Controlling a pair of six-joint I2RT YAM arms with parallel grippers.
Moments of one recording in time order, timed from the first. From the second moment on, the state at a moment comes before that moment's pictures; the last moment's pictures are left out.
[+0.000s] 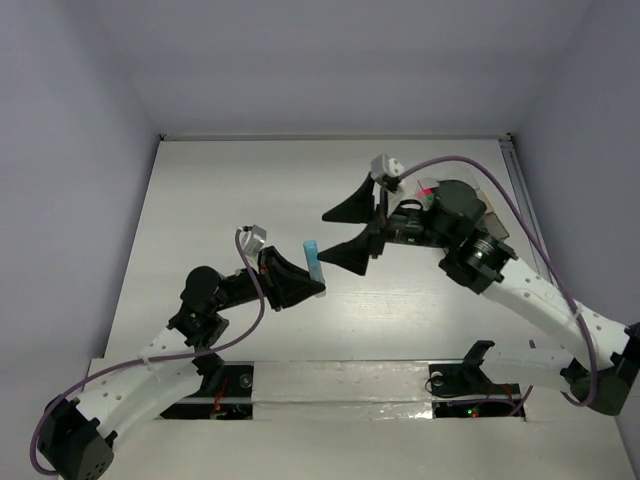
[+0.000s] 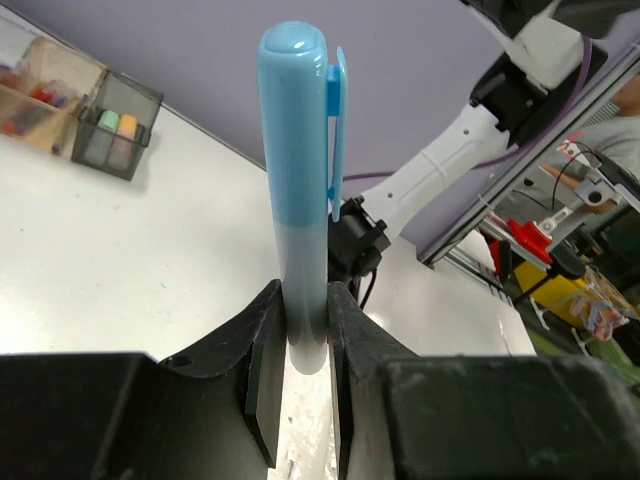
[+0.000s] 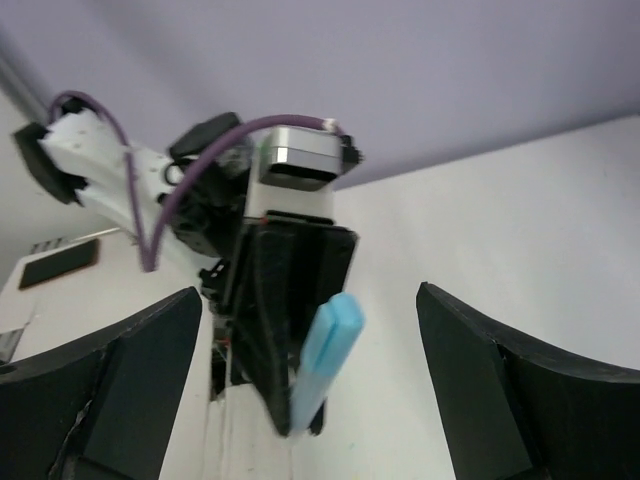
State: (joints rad) left arm -0.66 0.63 0.34 0.56 0.66 -0.74; right arm 0.84 1.07 1.14 0.08 -0.61 0.27
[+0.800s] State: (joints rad) left arm -0.69 0.66 0.34 0.57 0.66 -0.73; right arm 0.84 1.26 1.14 0.09 -0.69 0.35
